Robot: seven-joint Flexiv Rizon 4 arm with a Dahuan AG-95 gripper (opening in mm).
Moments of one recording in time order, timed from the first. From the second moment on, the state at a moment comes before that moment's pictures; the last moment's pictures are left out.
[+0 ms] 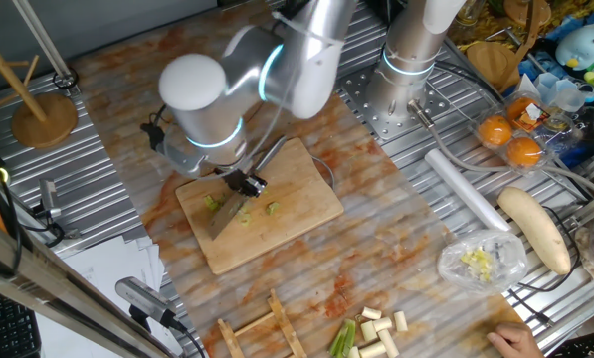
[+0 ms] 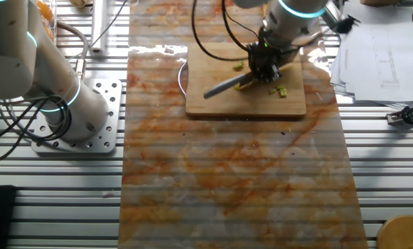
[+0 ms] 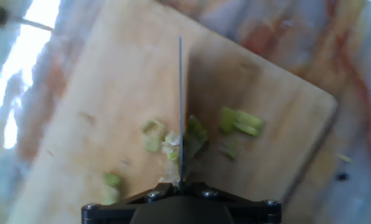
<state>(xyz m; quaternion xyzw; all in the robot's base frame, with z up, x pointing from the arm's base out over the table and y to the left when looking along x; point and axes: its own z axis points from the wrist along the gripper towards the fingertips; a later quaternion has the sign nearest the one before) 0.486 0.105 0.061 0.24 -0.97 -0.02 0.07</state>
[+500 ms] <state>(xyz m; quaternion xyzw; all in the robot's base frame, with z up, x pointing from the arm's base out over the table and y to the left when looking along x) 0.479 0.115 0.081 0.22 -0.97 -0.02 0.07</state>
